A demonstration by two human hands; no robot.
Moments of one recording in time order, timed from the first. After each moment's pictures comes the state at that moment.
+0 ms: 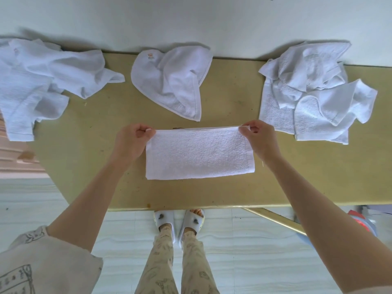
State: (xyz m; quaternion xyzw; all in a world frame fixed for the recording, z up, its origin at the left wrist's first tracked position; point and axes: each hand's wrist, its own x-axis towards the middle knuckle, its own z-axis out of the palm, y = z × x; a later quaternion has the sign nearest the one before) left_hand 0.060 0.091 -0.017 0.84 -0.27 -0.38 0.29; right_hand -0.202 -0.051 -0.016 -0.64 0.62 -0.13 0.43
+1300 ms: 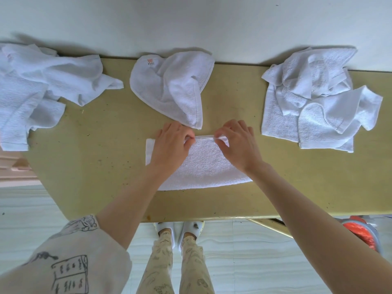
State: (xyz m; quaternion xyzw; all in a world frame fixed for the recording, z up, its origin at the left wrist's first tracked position) left_hand 0.001 0.048 -0.026 0.79 -0.55 -0.21 0.17; right_hand -0.160 -0.036 -0.022 -0.89 0.42 -0.05 0.18
